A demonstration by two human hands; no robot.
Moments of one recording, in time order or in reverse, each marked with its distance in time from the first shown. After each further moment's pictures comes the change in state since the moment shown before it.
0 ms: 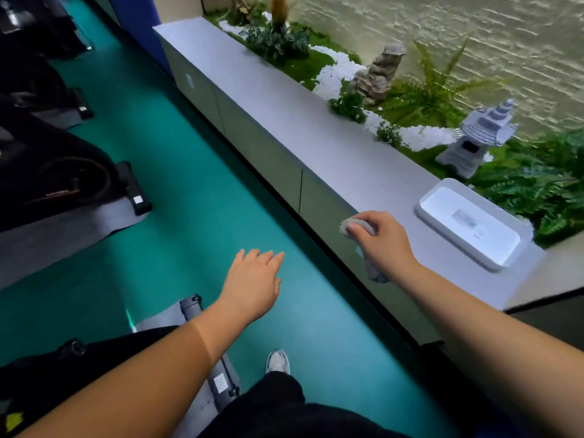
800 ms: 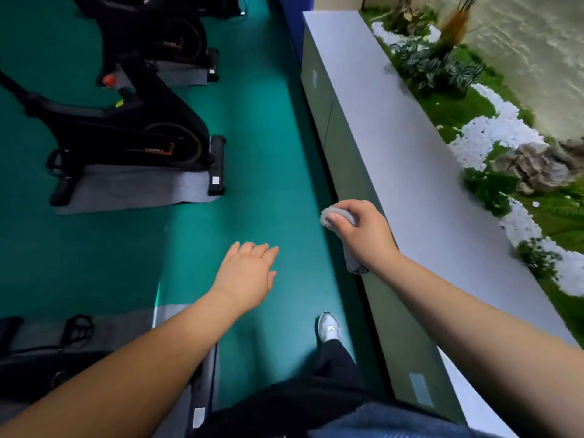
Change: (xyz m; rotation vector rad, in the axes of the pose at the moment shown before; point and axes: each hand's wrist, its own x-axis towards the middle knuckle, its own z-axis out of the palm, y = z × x) left_hand 0.192 -0.198 -0.013 -0.155 -0.006 -0.470; right_hand 0.331 -0.136 0.173 0.038 -0.436 -0.390
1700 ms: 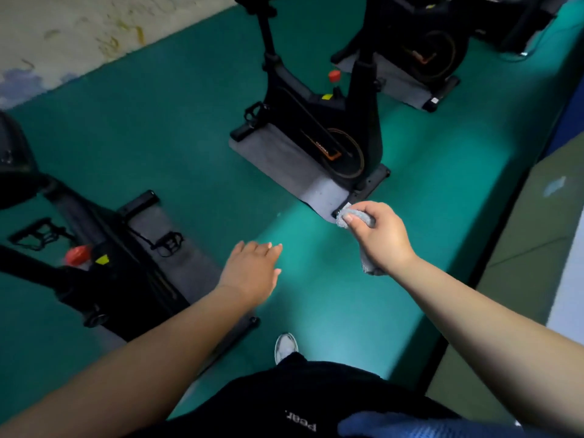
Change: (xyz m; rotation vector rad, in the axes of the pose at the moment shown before) left_hand 0.097 -0.195 -0.009 -0.218 -0.056 -0.840; right_hand 0.322 -0.131 0.206 -0.025 -0.675 -0.389
